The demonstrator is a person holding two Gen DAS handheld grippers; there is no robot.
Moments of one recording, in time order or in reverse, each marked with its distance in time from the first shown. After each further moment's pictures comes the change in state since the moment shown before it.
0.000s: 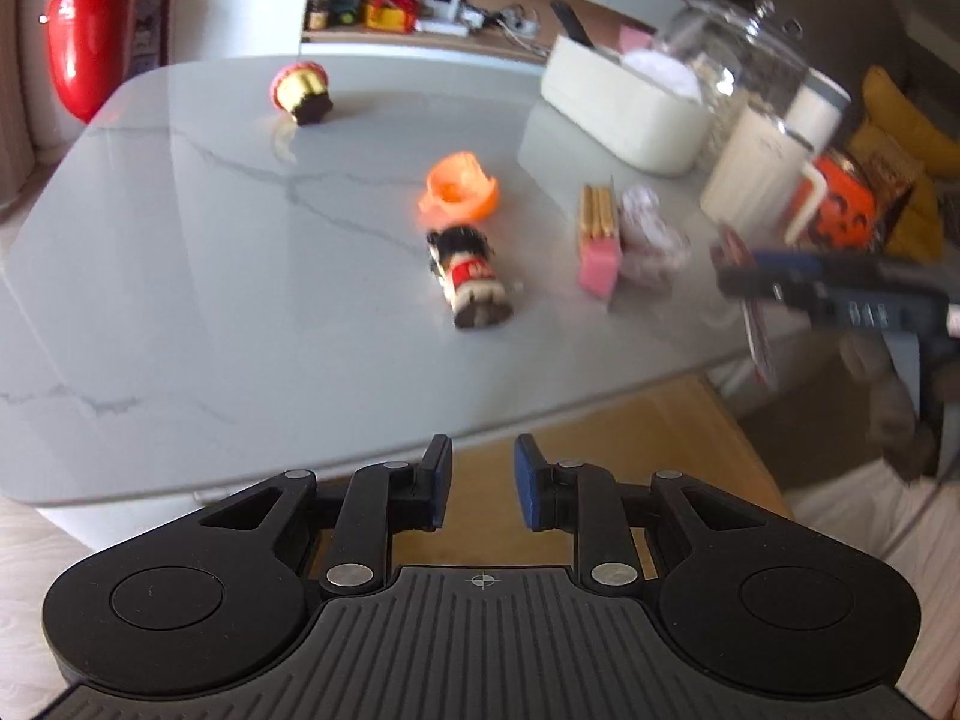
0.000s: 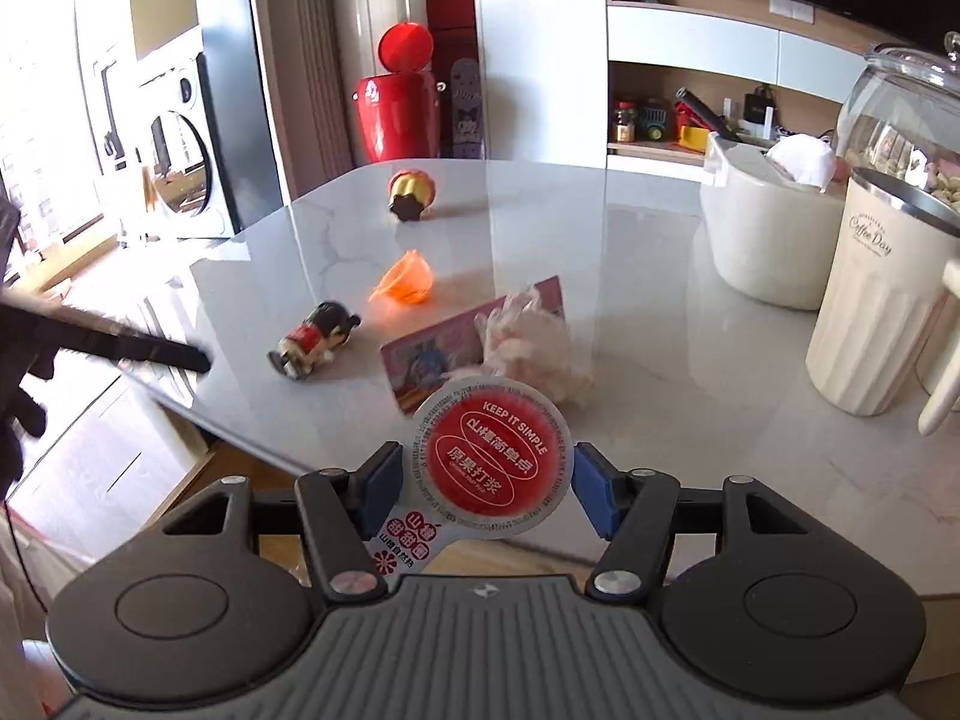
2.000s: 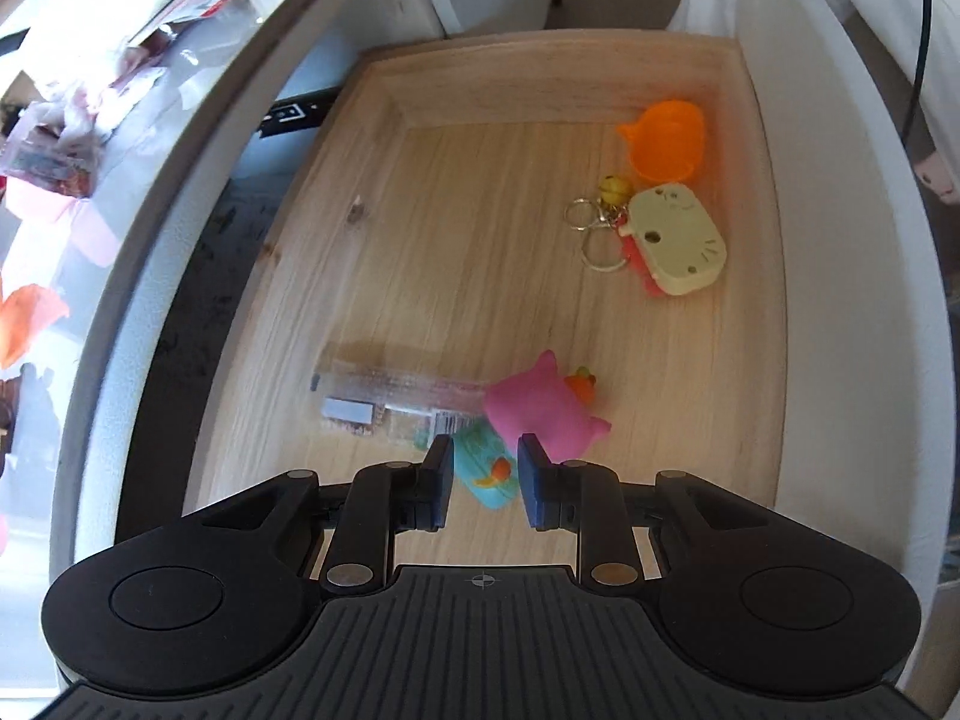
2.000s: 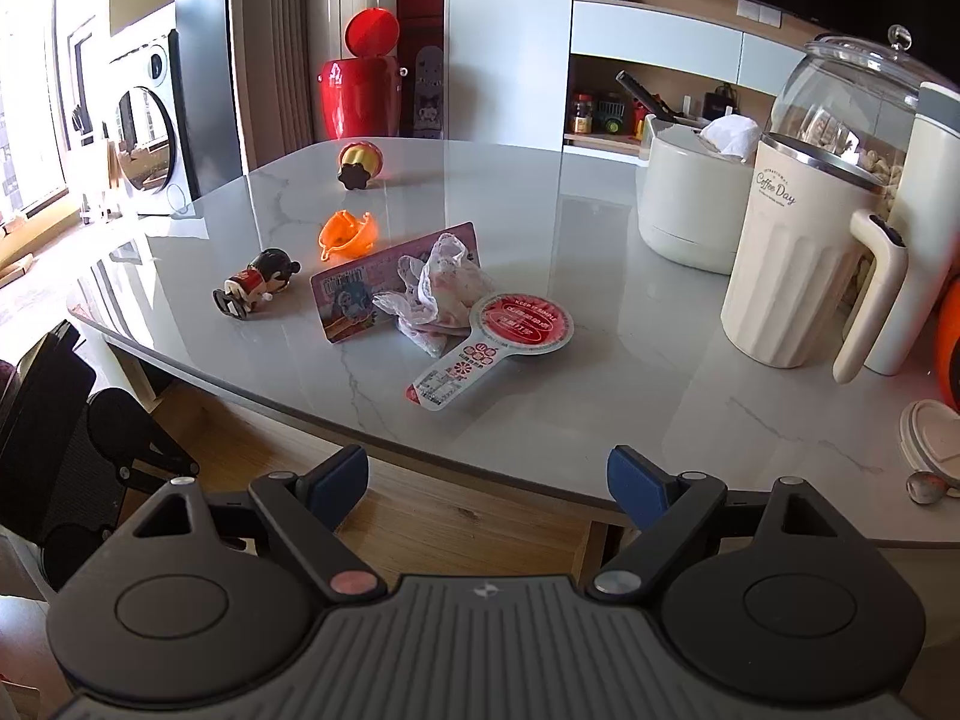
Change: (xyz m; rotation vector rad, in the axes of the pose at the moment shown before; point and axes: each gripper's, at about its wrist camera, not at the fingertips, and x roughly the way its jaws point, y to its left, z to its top) left arm 0.116 -0.107 -0.071 1.053 0.310 -0.017; right arm -0.035 -0.018 -0.048 -0.059 0.034 -0.084
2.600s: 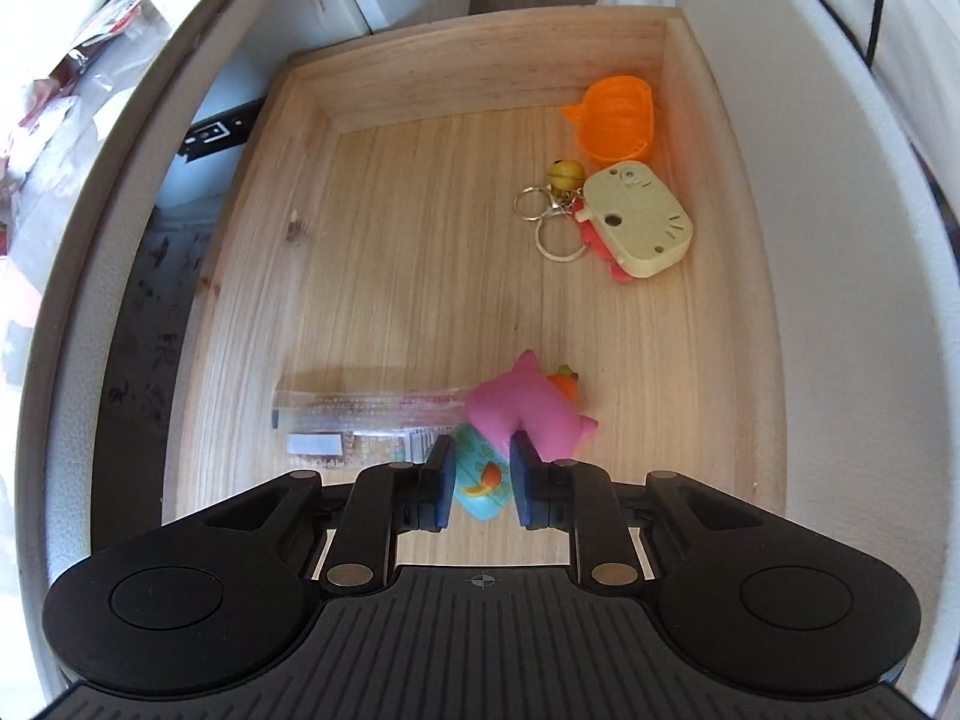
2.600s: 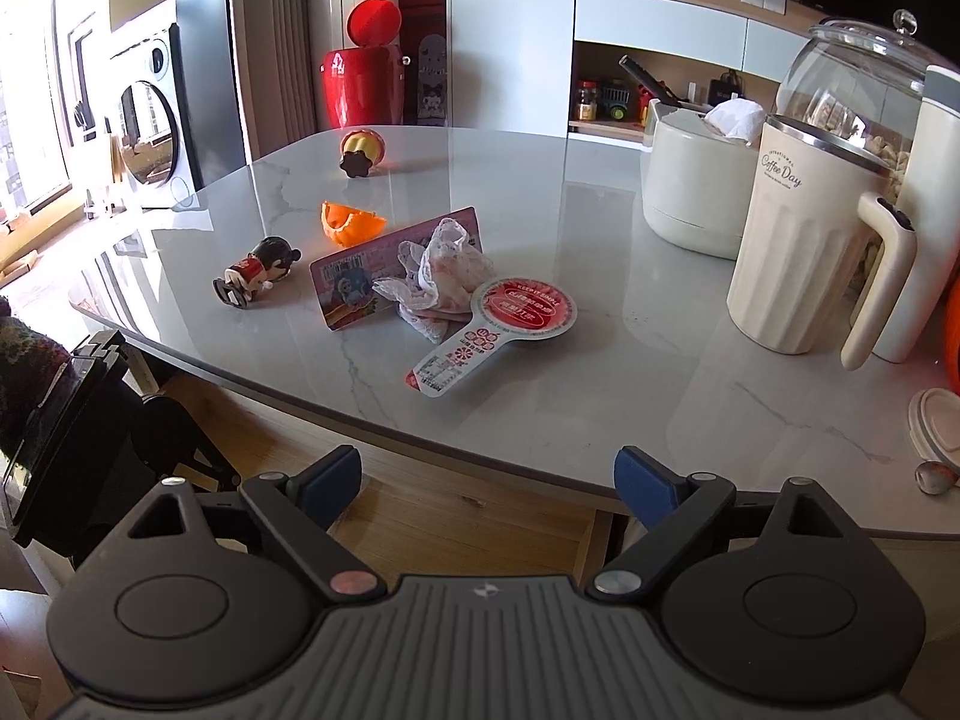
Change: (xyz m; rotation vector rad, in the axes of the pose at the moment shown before) left arm 0.022 0.000 0.011 0.114 0.005 -0.128; right arm 0.004 -0.002 -0.002 0.008 0.025 0.017
